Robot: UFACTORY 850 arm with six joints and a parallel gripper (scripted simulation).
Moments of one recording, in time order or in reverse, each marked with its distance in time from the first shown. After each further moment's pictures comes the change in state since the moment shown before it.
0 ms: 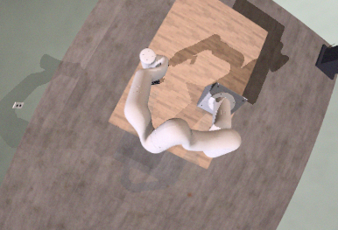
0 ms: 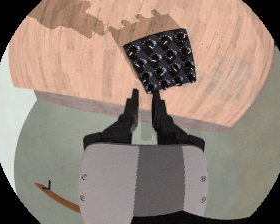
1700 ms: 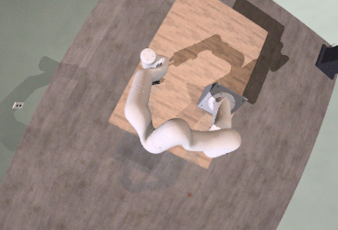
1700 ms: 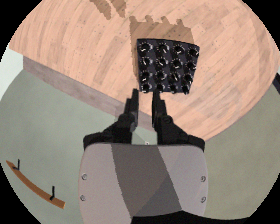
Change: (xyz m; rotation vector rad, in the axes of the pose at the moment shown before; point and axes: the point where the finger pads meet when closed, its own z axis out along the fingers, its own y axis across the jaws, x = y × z) arm 0.000 0.000 -0.002 0.000 -0.011 -0.368
